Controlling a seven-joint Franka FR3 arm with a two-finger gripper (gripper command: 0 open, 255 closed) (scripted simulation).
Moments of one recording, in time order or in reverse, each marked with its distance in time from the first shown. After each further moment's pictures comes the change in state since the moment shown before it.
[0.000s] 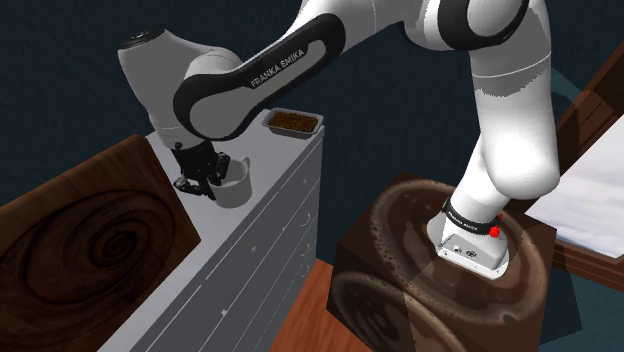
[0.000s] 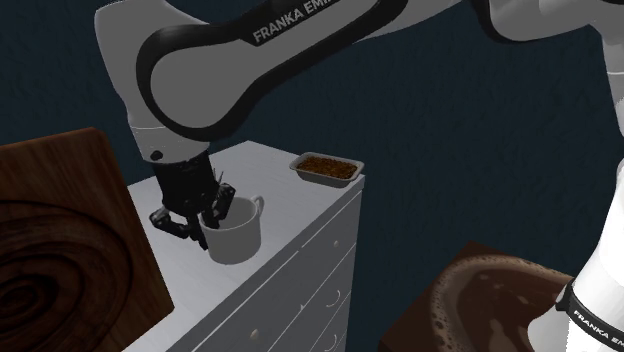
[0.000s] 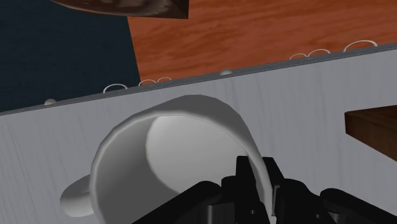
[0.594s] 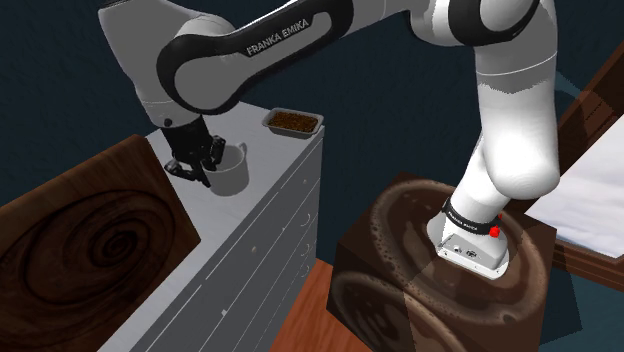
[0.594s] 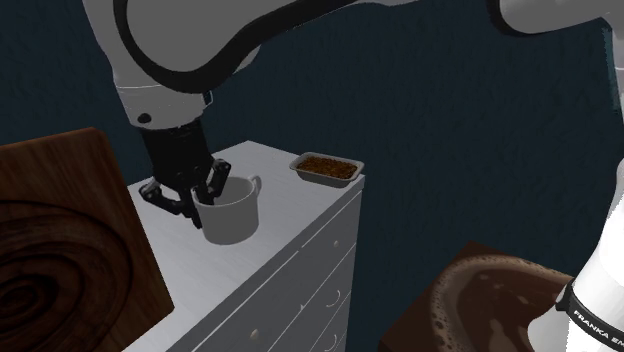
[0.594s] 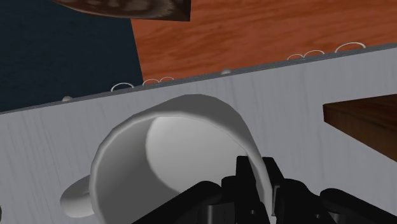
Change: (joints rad) arm -0.001 -0.036 0.013 0.068 0.023 -0.099 -0.016
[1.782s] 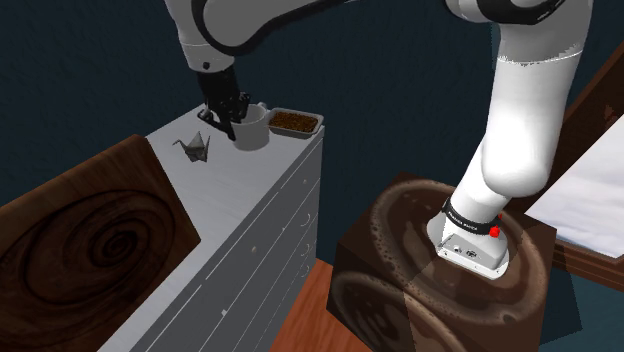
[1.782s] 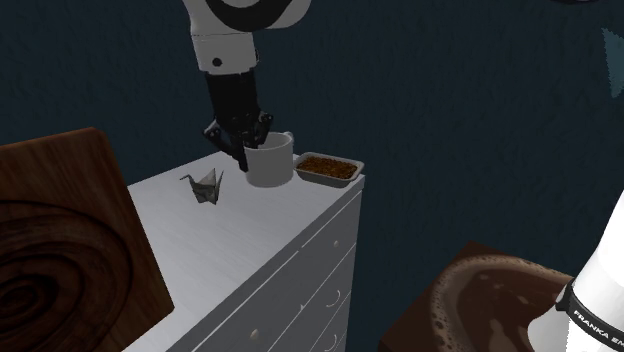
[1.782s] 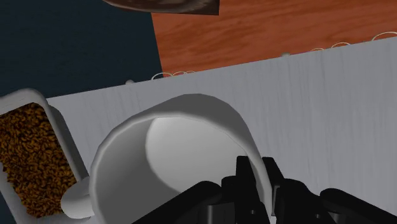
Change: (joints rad) arm -0.180 -0.171 -0.026 -0.100 0.083 -0.041 -0.212
